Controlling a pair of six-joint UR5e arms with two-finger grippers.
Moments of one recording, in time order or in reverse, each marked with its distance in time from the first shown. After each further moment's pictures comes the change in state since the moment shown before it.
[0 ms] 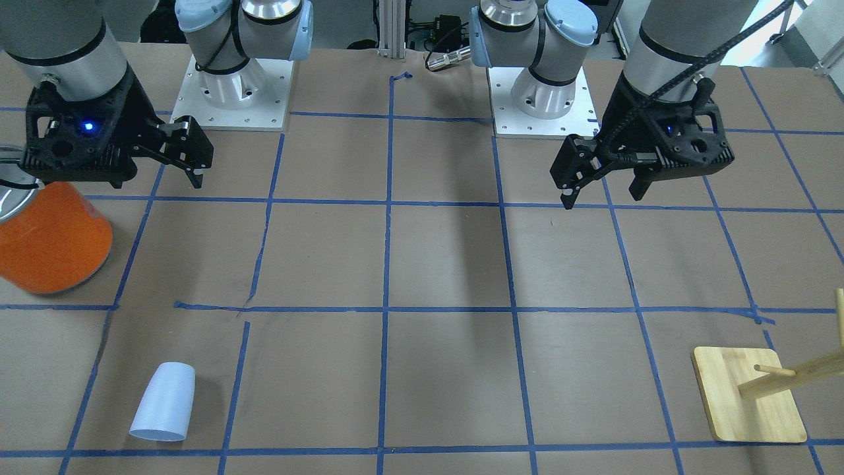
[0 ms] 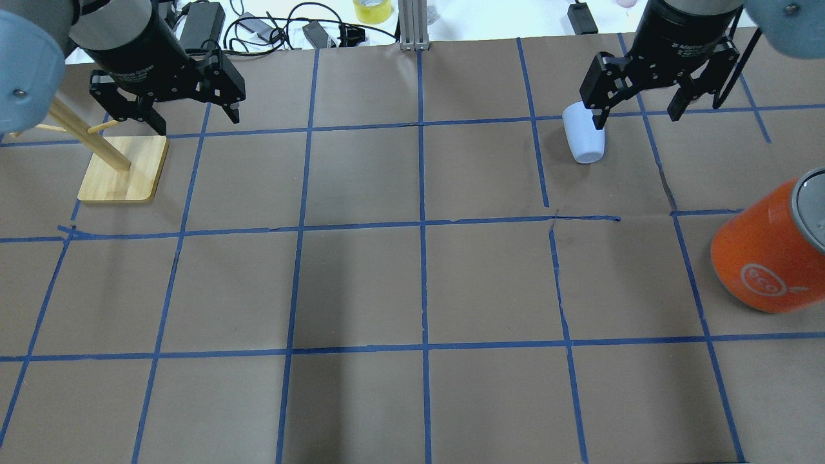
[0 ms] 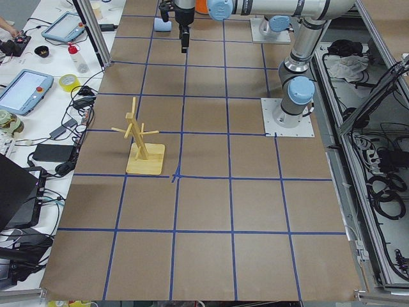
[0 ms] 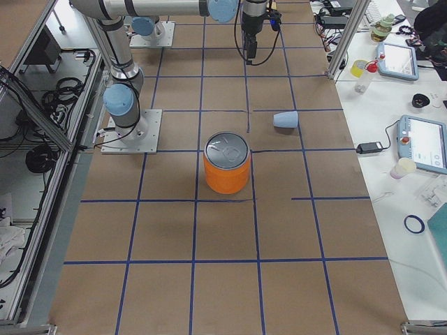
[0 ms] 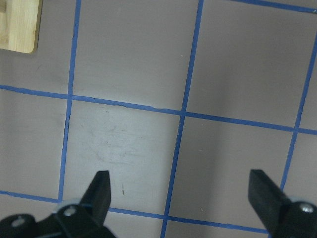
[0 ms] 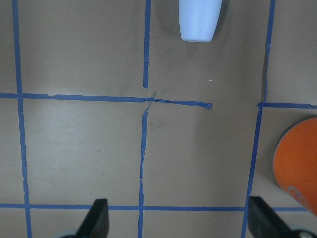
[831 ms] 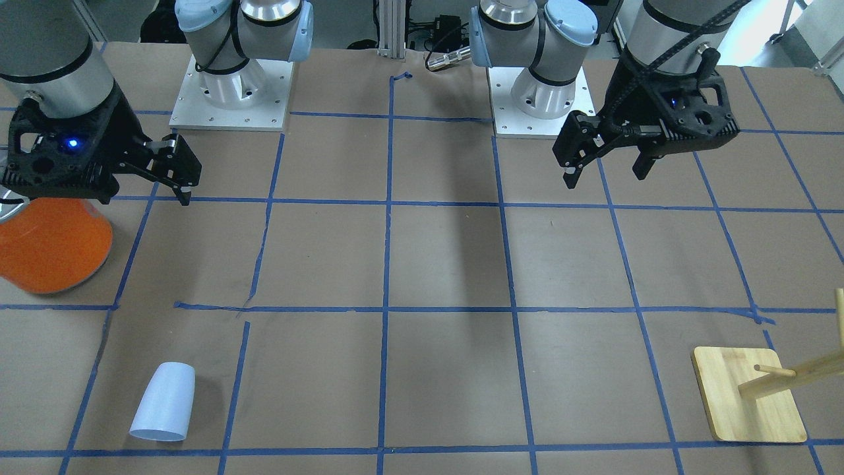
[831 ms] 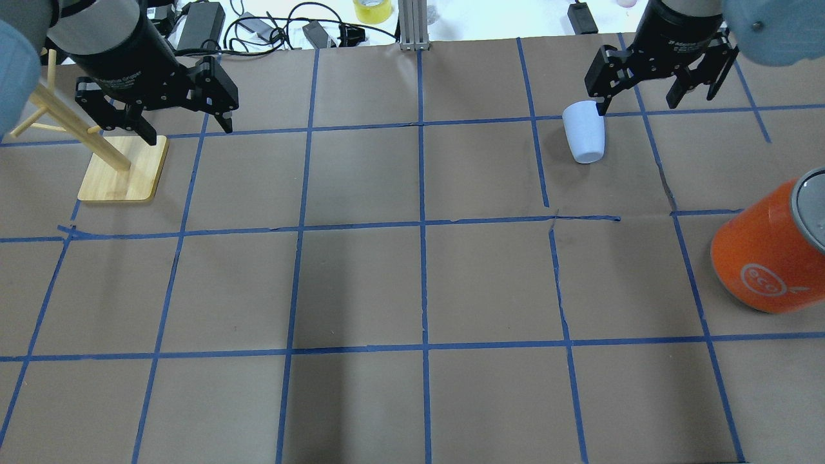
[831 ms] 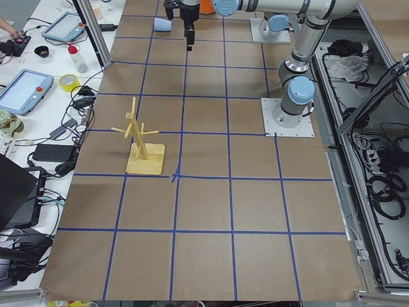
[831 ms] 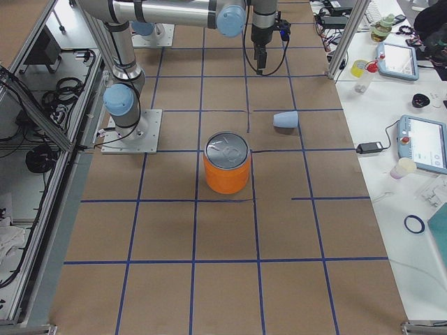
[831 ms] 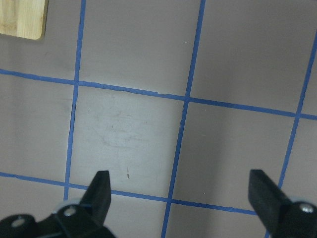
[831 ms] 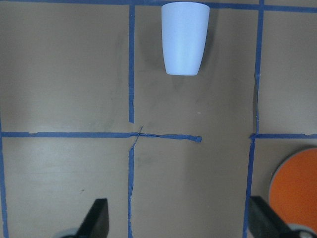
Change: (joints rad) left arm 0.000 0.032 -0.006 -0.054 0.007 -0.001; right arm -0.036 0.089 0.018 -0.188 -0.006 -0.016
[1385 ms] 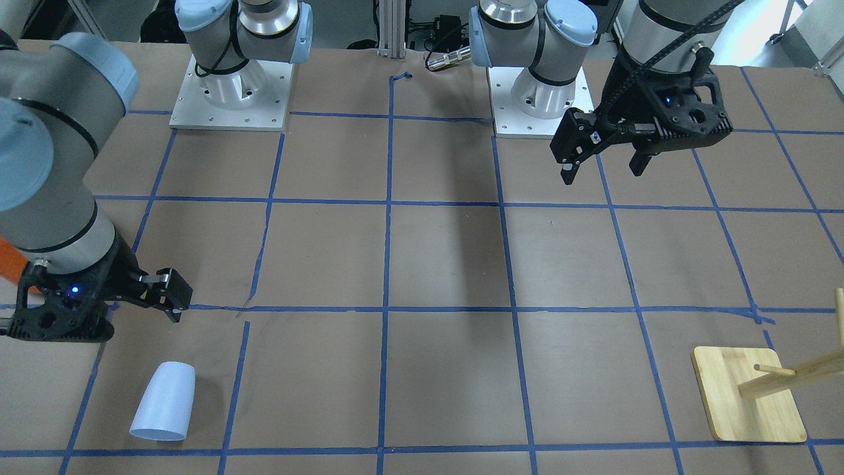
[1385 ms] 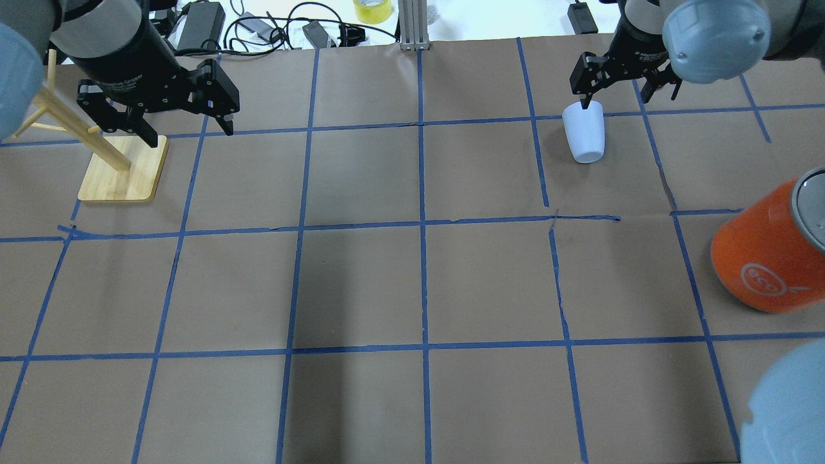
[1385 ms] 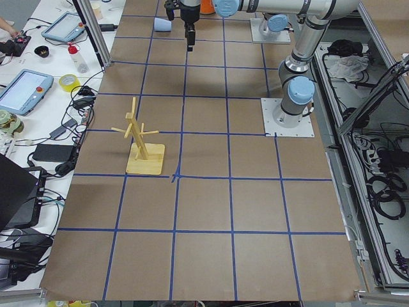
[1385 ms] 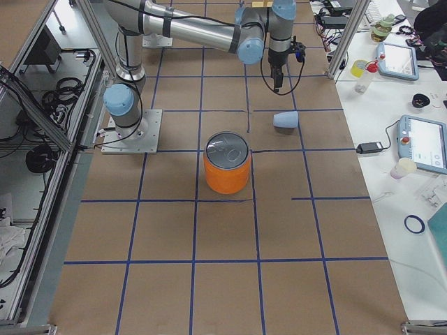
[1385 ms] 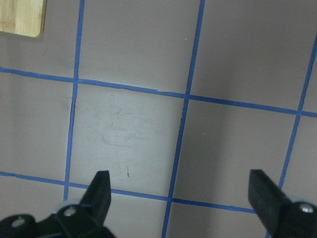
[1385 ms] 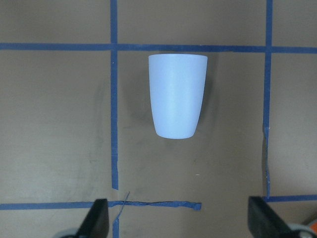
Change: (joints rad) left arm -0.001 0.003 -0.007 0.004 0.000 0.002; right arm -0.029 0.186 0.007 -0.224 -0.002 0.000
